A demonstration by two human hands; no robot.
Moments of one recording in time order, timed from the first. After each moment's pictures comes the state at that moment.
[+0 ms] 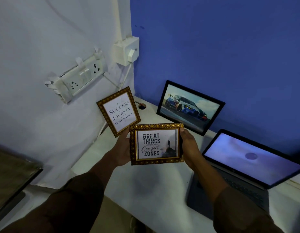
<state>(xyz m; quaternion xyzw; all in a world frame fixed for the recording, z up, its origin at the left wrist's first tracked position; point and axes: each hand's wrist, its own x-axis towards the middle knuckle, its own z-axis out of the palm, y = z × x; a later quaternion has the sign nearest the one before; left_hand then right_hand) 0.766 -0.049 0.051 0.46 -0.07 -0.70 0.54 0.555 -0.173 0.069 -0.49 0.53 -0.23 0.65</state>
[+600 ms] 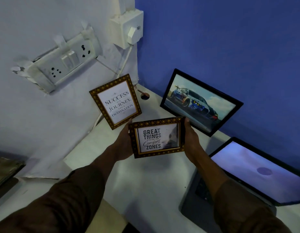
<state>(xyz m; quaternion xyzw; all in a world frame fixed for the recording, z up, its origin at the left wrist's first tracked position) 0.768 -0.099 -0.007 0.45 0.00 -0.69 0.57 0.571 -0.246 0.031 -0.42 0.53 -0.18 0.72</state>
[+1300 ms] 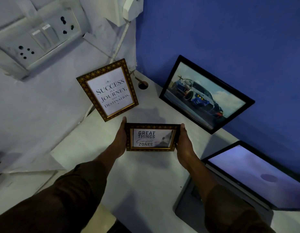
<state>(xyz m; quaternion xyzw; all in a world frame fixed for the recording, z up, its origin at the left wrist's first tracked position) 0.767 -0.123 -0.081 0.60 0.04 -0.57 0.56 0.570 -0.246 -0.036 -0.41 0.56 -0.11 0.72</state>
